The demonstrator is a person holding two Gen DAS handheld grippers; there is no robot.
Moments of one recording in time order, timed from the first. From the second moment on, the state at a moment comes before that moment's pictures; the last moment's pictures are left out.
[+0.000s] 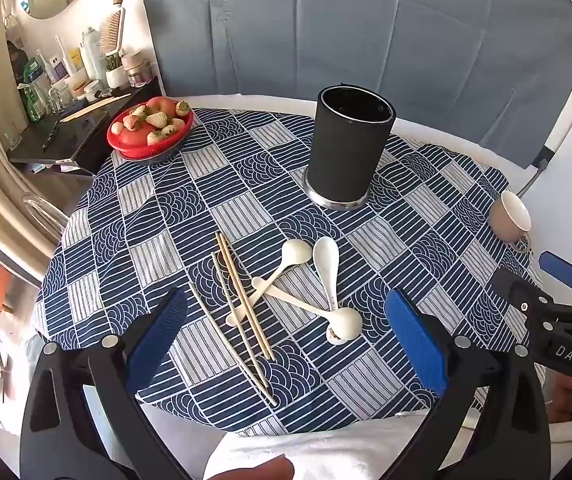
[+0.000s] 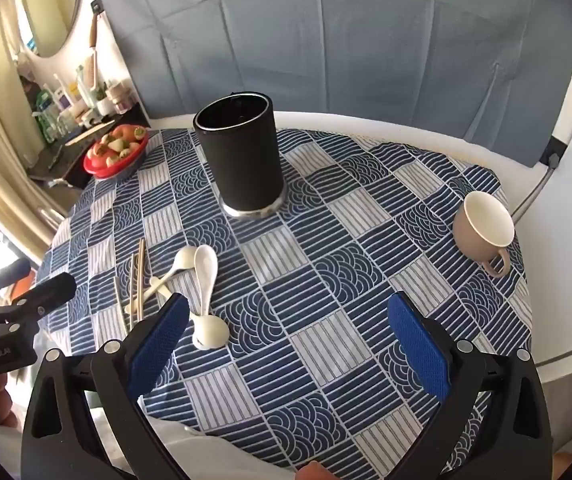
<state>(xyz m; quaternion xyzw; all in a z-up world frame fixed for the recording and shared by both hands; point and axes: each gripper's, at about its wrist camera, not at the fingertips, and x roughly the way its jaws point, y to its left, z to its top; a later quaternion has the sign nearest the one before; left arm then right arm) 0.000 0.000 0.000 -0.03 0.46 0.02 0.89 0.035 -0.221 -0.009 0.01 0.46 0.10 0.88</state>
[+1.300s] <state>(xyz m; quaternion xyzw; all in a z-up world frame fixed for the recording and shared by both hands) 0.002 -0.001 -0.004 -0.02 0.48 0.00 0.88 0.031 -0.219 -0.013 0.01 0.47 0.09 0.88</state>
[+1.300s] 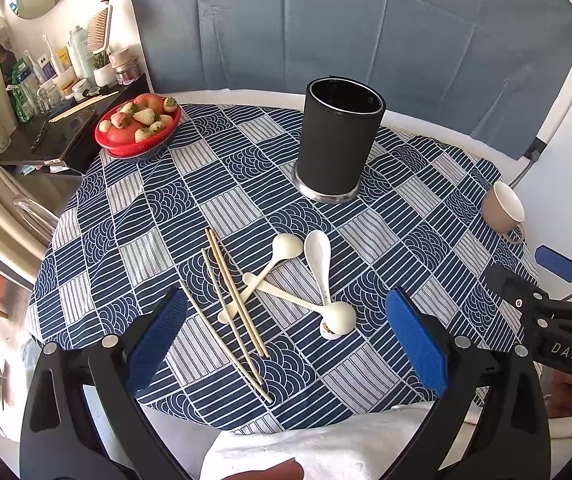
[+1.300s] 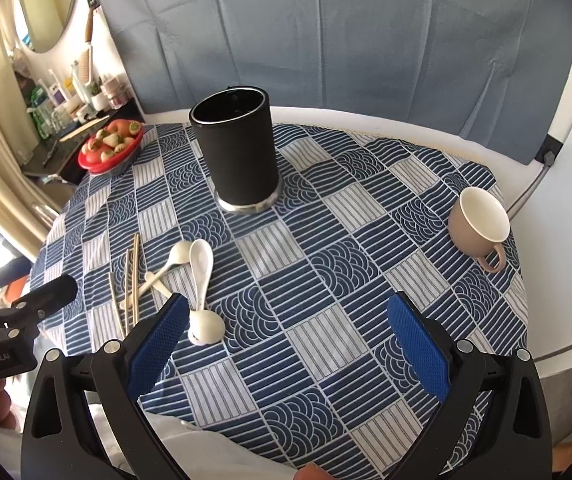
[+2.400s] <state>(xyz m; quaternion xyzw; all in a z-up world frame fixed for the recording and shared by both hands) -0.010 0.006 -0.007 -0.03 0.48 0.00 0.88 0.022 -0.214 -0.012 -0.01 0.48 0.08 0.87</state>
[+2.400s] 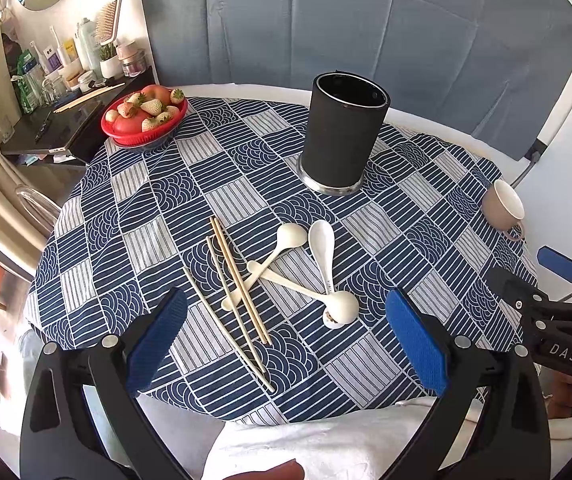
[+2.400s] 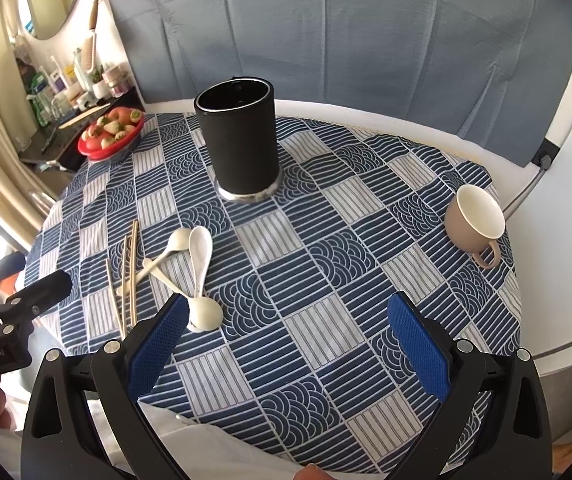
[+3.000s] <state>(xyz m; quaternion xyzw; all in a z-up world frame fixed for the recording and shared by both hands) -0.006 0.029 -0.012 -0.05 0.49 0.03 0.87 0.038 -0.201 -0.019 -0.02 0.50 0.13 0.86</state>
